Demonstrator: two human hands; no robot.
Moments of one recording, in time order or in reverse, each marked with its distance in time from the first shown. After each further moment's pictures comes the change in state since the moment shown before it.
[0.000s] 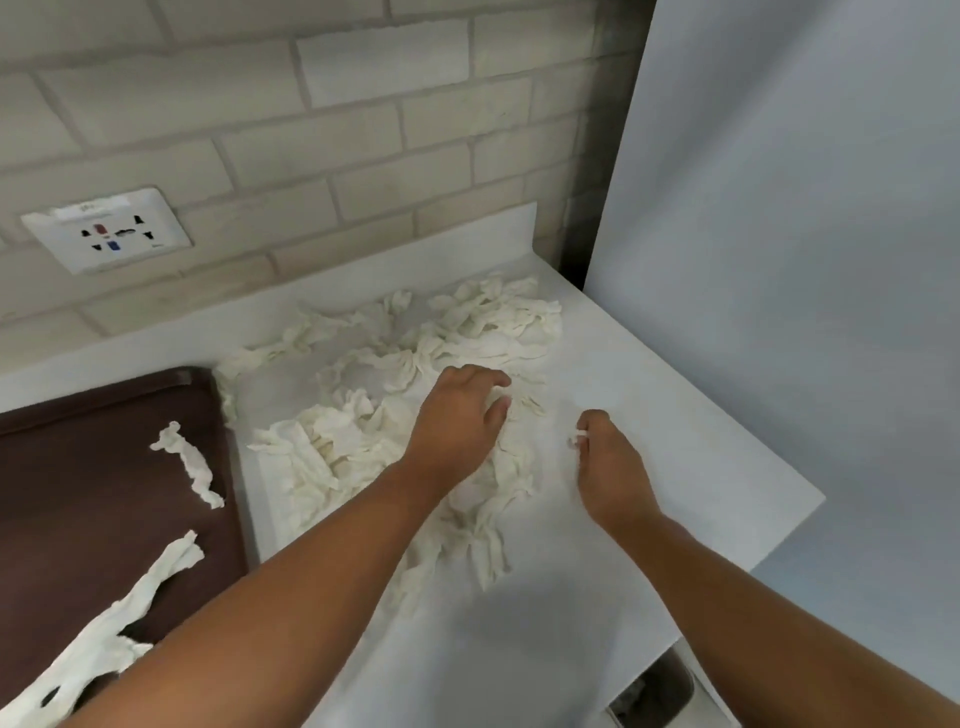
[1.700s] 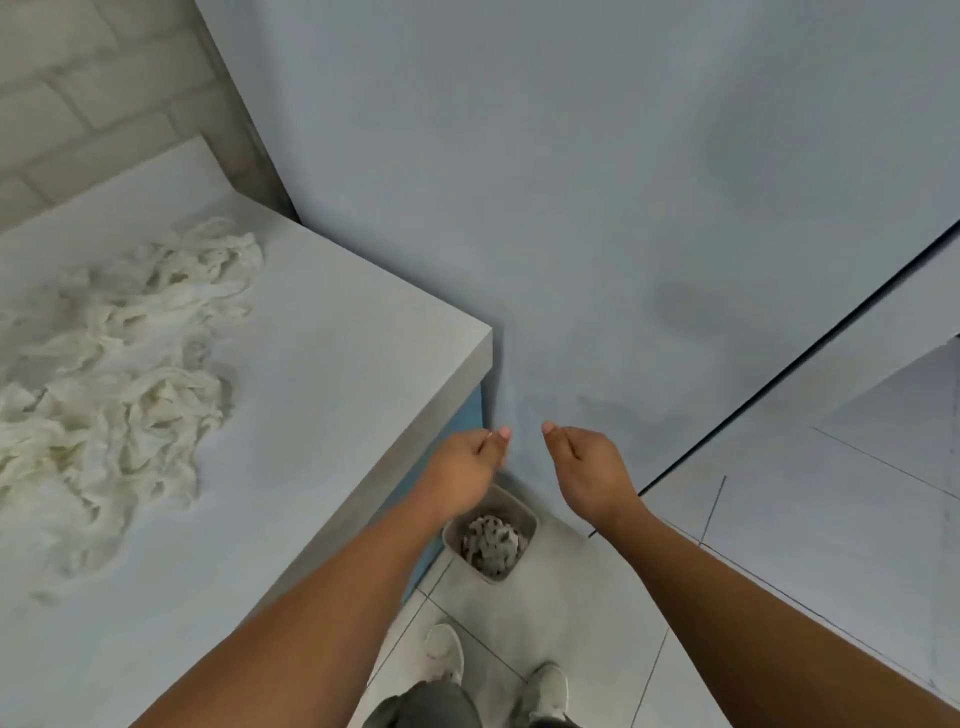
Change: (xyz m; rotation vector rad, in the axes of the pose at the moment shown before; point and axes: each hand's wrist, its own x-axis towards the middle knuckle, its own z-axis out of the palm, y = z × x) left_hand -0.142 0.267 0.212 -0.400 -0.674 -0.258; right_hand -0.220 0.216 -0.164 0.344 0.064 0.442
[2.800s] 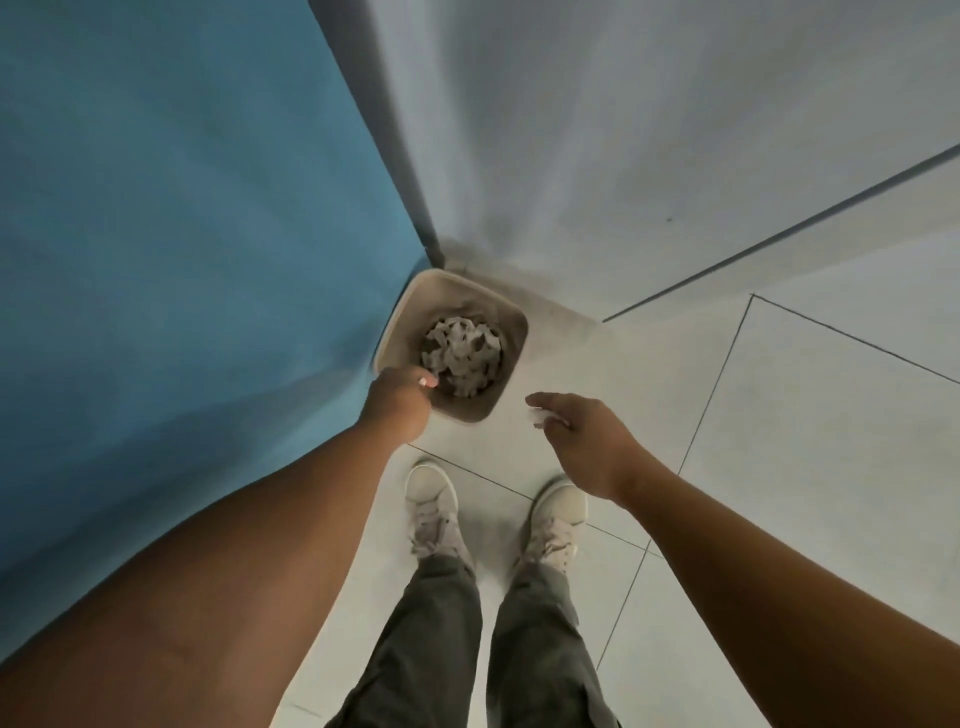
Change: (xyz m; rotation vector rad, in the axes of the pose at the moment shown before) left_hand 0.175 -0.413 0.215 0.501 -0.273 -0.373; right_hand 0.016 0.368 0.226 -0.034 -0.412 0.492
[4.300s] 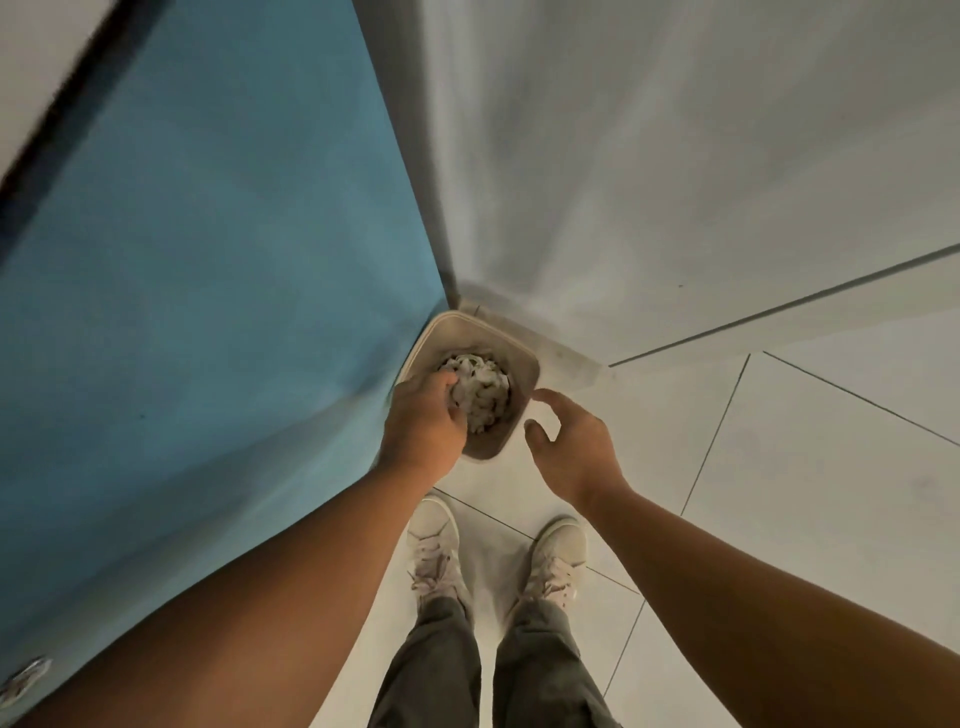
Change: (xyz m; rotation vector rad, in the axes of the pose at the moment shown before) left_hand -0.038 0.036 -0.031 -0.069 0.299 0.205; right_hand 0.022 -0.034 0.006 0.010 0.284 -0.023
